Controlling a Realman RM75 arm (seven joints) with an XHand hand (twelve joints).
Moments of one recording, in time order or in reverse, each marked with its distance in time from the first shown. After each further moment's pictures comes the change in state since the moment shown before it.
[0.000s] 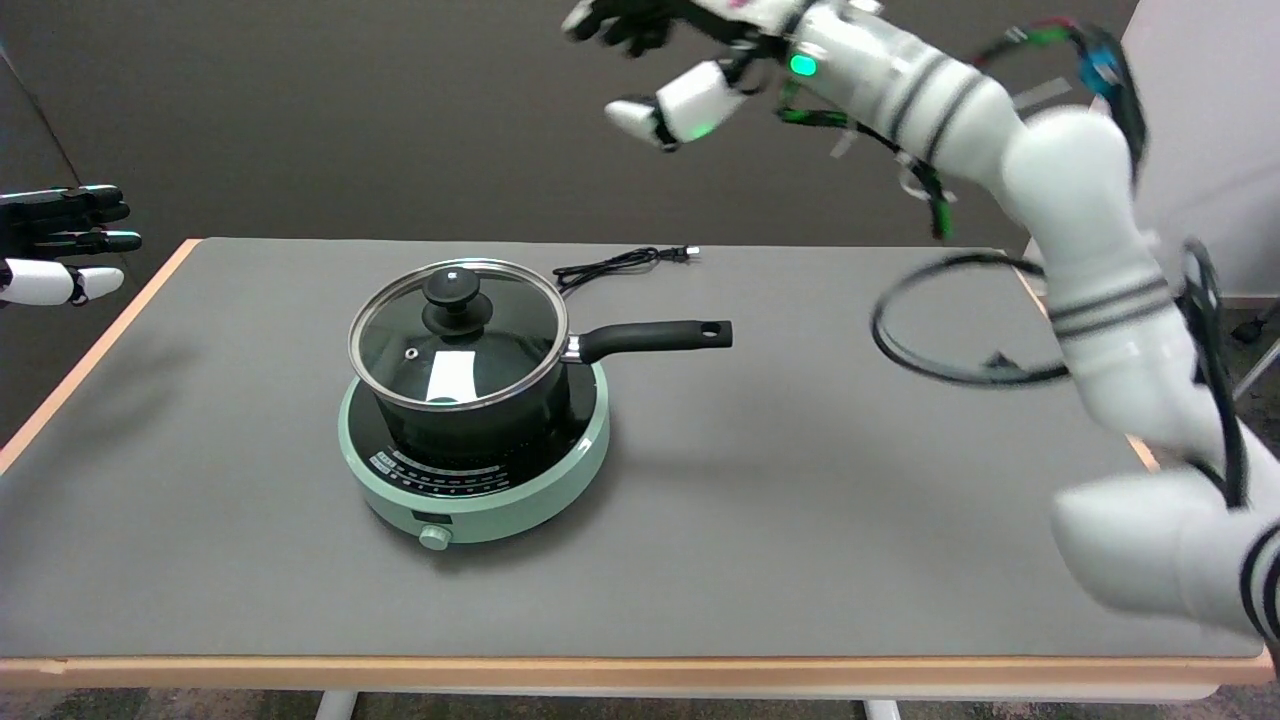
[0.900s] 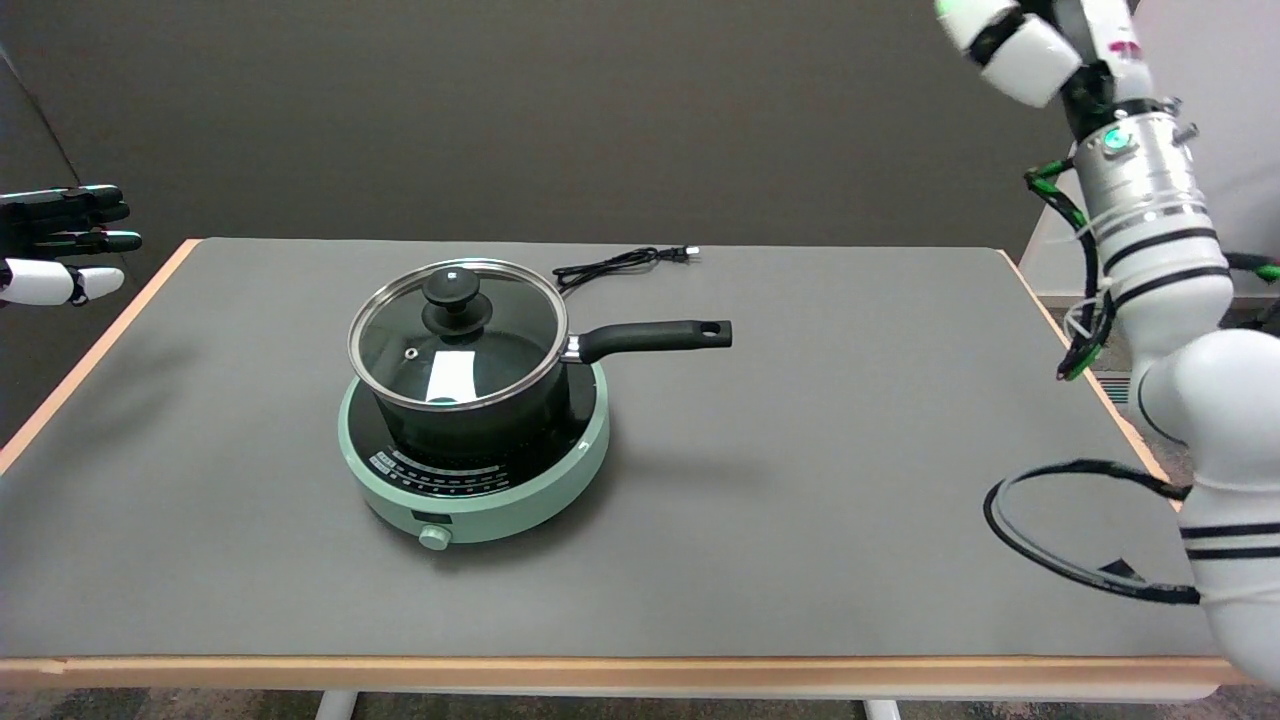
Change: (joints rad) arm -0.631 -0.041 0.489 0.289 0.311 0.586 0.117
